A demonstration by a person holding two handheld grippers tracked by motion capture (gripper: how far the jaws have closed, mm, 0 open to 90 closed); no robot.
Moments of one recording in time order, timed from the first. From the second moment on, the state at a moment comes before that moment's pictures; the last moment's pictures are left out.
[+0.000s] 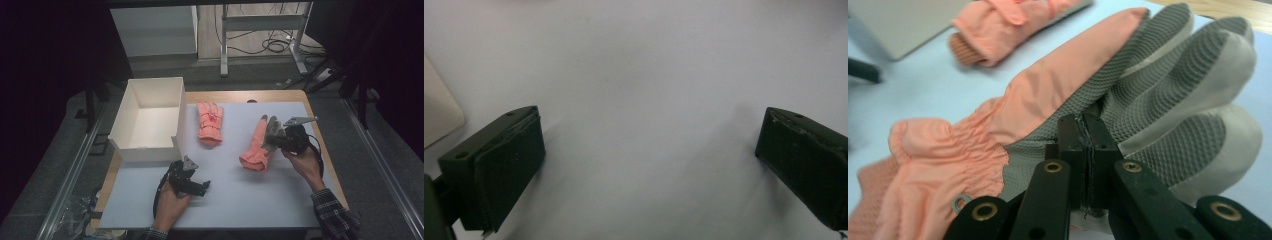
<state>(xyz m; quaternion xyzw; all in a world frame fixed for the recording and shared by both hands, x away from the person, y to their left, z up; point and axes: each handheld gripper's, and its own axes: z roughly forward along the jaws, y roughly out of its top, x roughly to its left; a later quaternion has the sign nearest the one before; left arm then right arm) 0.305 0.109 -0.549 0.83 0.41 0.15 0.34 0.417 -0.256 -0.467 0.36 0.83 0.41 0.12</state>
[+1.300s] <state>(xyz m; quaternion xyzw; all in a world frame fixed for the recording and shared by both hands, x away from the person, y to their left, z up) 0.305 0.109 -0.549 0.83 0.41 0.14 0.34 0.412 -0.199 -0.493 0.22 0.88 0.40 0.06</state>
